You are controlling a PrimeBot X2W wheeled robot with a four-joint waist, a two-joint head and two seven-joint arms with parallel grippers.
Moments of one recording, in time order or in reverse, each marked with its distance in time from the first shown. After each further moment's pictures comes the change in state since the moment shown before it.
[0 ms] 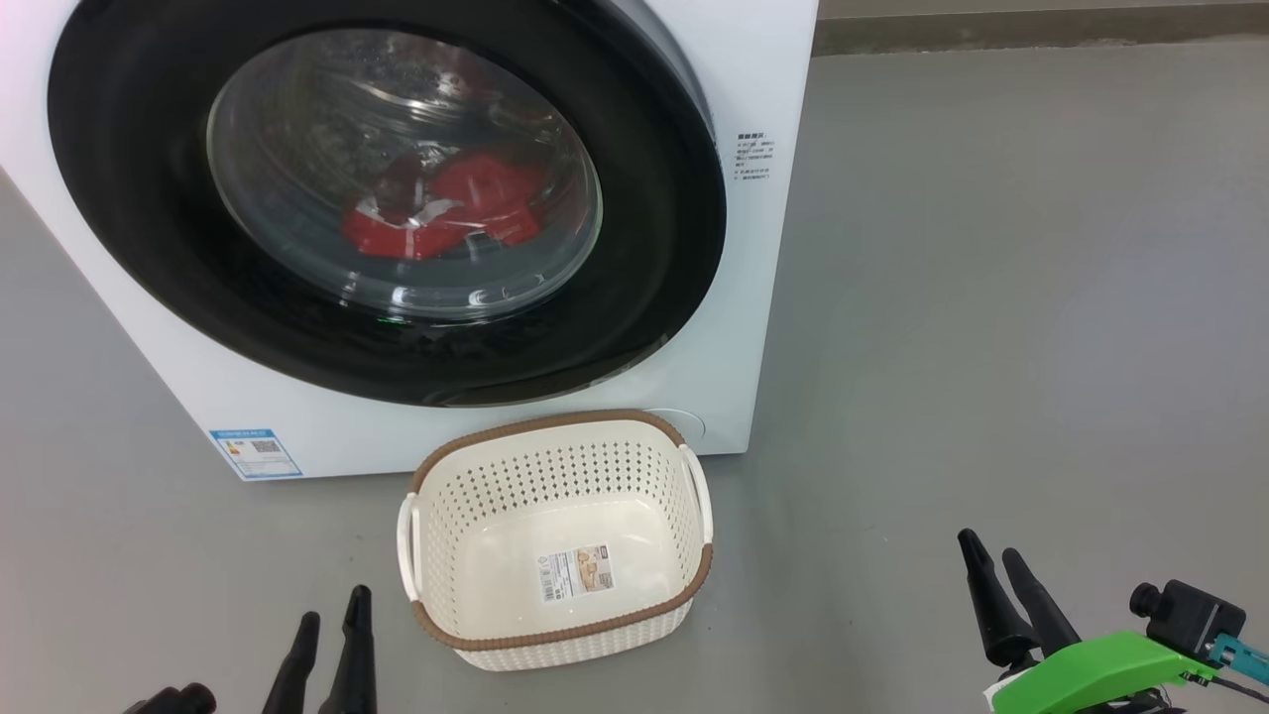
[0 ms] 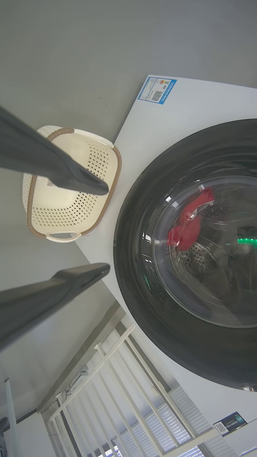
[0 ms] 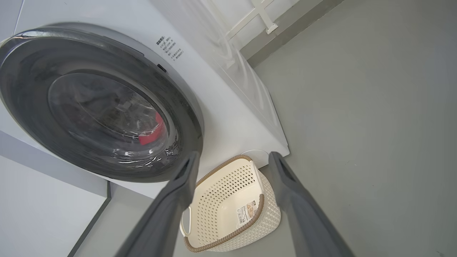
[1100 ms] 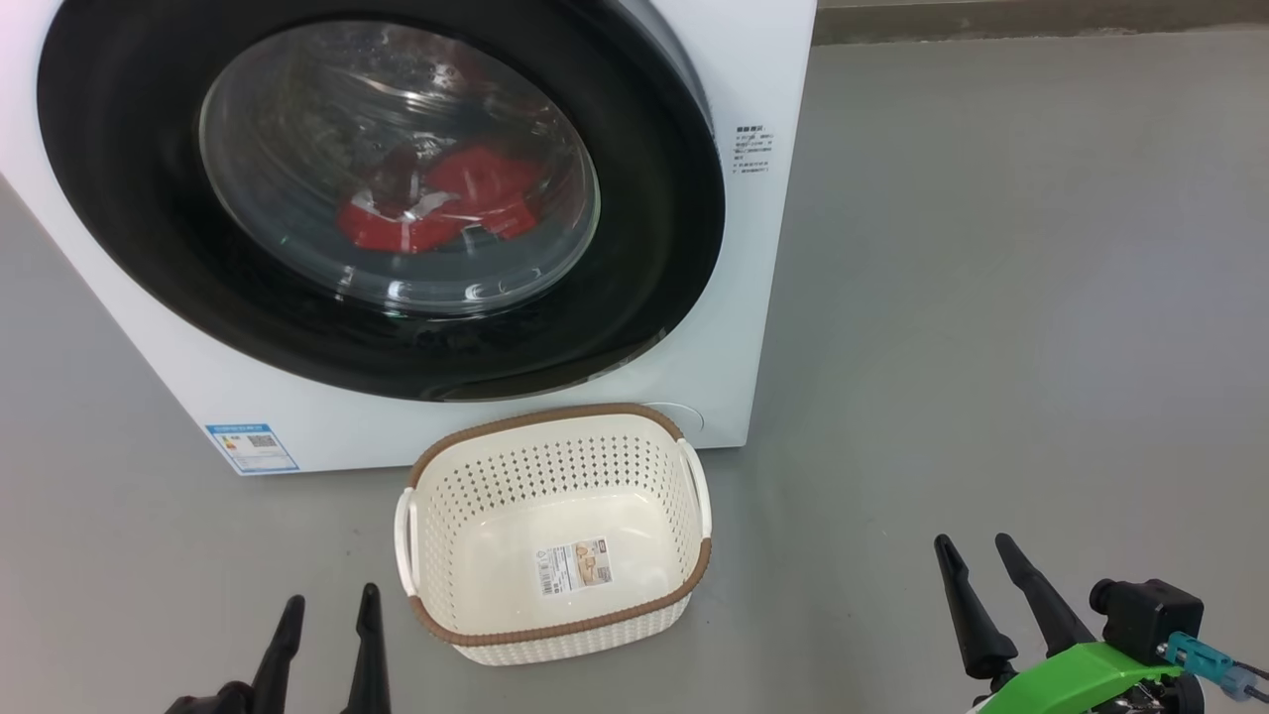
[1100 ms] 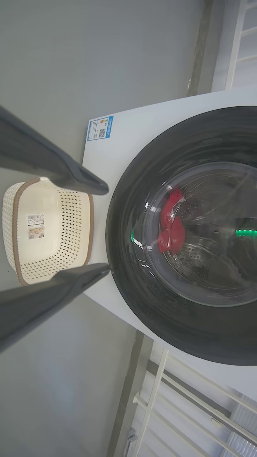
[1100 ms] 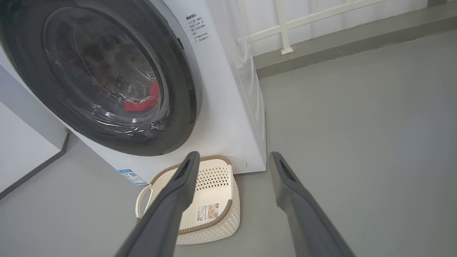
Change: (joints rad) left arm 0.020 0.010 -0.029 -0.044 0.396 0.056 -0.090; right arm 0.000 -0.026 0.049 -0.004 -0.345 0.000 -0.096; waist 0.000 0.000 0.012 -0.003
